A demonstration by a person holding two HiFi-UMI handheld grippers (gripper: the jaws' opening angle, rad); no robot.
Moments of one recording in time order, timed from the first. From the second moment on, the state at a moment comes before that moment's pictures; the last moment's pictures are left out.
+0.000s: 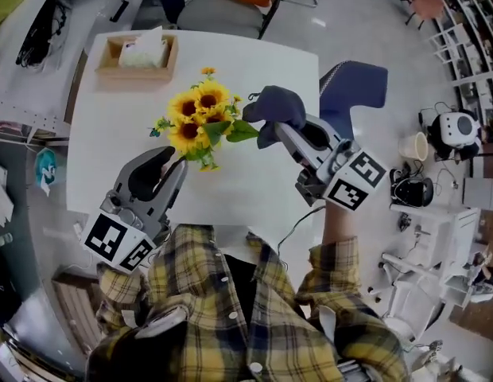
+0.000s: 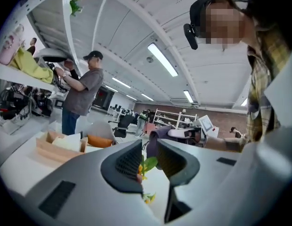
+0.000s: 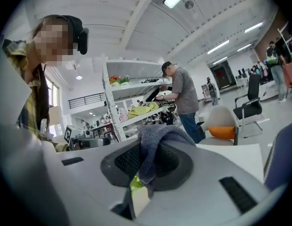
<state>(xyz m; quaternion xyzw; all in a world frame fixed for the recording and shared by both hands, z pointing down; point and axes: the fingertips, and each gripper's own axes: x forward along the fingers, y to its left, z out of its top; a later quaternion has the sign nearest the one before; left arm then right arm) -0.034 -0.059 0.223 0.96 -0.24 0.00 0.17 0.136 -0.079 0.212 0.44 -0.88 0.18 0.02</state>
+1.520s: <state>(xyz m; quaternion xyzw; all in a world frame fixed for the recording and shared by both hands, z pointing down) -0.013 -0.035 0.149 0.95 -0.29 0.00 0.07 0.074 0.007 0.172 0.45 -0.88 0.10 0.04</state>
